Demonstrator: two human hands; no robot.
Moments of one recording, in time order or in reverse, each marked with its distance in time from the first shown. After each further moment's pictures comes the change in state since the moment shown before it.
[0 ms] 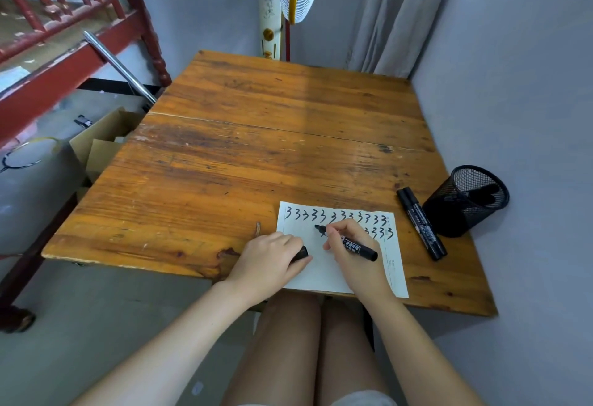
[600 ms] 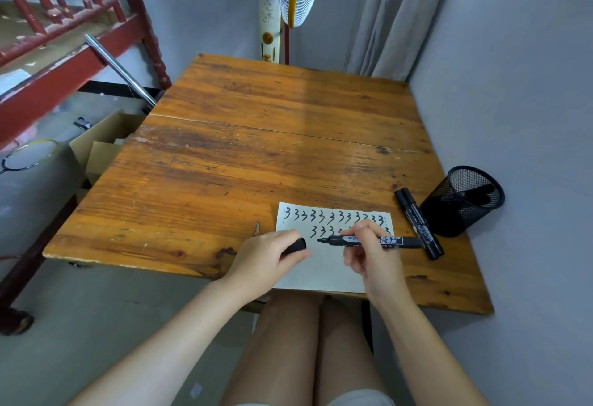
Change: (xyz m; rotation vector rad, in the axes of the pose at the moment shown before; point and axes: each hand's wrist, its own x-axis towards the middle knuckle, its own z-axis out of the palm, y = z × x) left_hand -0.001 0.005 -0.018 -0.346 -0.059 -0.168; right_hand -0.014 -0.031 -0.023 0.409 0.024 0.155
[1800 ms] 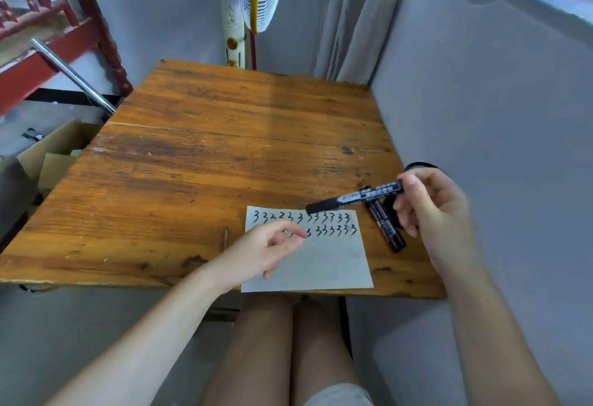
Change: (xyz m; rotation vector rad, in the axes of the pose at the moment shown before) left_hand 0.019 0.038 -0.020 -0.642 -0.333 -0.200; right_hand -0.009 -0.089 -0.072 -0.308 0.156 -0.373
